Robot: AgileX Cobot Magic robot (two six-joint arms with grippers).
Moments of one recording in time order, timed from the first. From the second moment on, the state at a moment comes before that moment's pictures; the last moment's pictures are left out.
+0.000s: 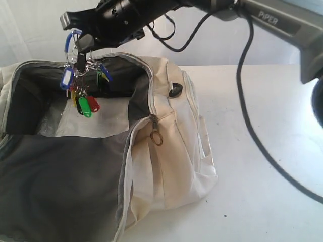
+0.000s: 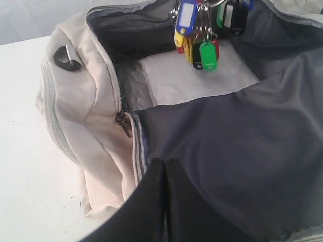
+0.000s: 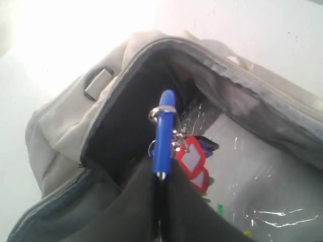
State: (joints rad) left arm 0.12 0.23 -0.48 -0.30 0.80 0.36; right arm 0.45 2.12 -2.12 0.69 0.89 -0.34
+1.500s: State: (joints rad) left arm 0.12 0.23 -0.47 -0.31 0.80 0.36; right arm 0.00 1.44 -0.92 0.64 0.49 -0.44
